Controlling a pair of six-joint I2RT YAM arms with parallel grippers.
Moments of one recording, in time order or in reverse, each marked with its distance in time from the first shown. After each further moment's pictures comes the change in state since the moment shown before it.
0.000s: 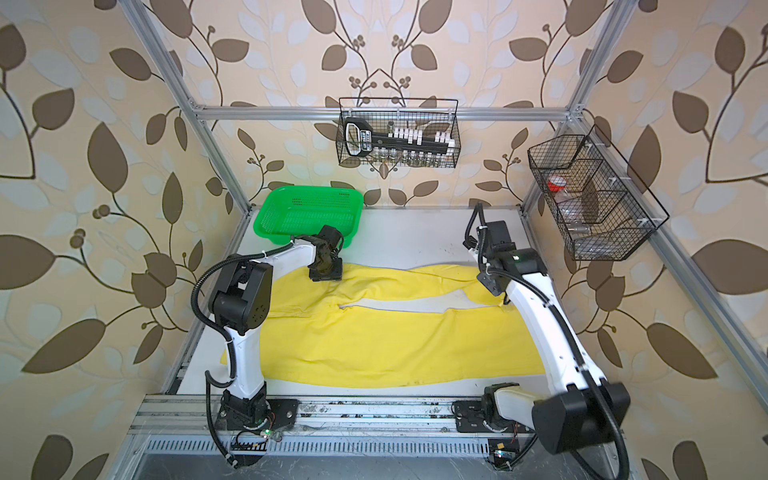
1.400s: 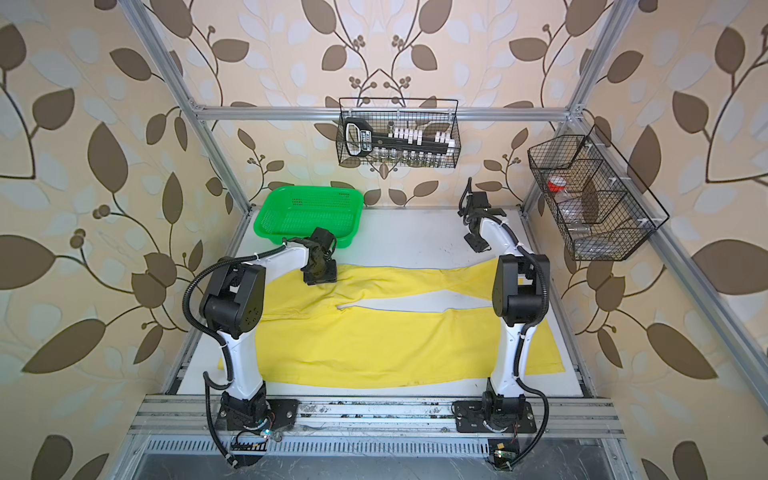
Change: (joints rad) left arm 0.033 -0.055 -0.078 0.019 0.039 -0.029; right arm -0.154 0.837 0.394 0.401 -0.089 0.074
